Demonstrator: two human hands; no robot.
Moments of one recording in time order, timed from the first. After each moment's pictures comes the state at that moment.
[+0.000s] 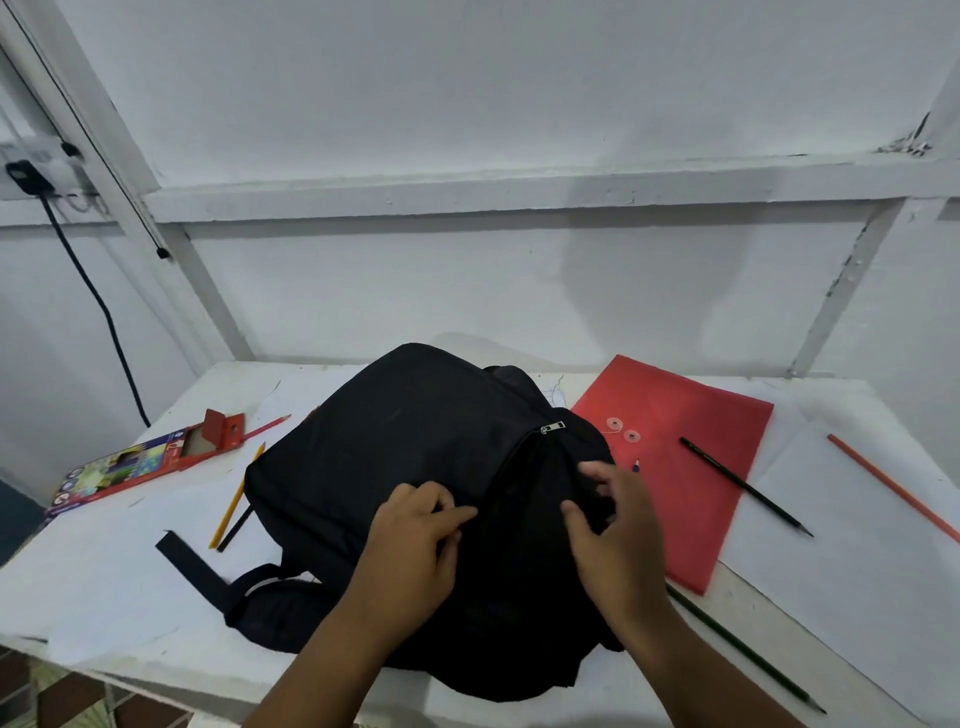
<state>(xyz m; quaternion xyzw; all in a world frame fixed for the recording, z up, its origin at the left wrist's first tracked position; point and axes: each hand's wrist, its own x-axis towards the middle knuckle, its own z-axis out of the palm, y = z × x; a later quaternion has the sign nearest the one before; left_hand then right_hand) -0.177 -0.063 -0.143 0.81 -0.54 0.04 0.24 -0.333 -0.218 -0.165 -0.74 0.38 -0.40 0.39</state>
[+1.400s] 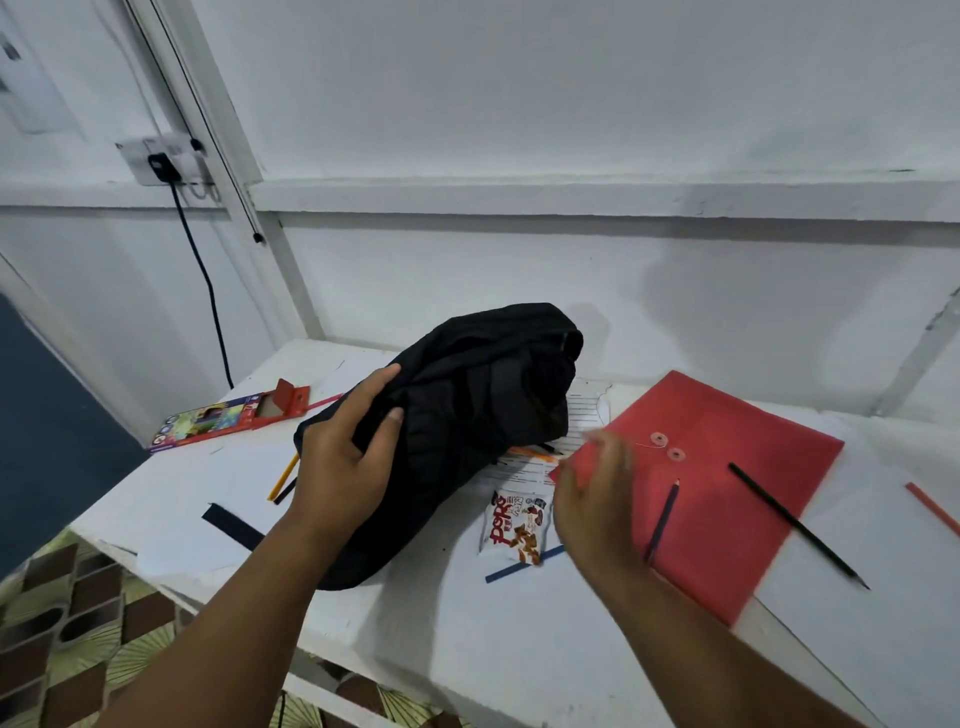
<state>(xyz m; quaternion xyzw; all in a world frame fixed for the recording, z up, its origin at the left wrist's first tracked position) -0.151 -0.038 -0.068 0.78 -0.35 0.12 0.50 -0.276 -0.233 -0.166 -0.75 0.31 -0.42 0.41</state>
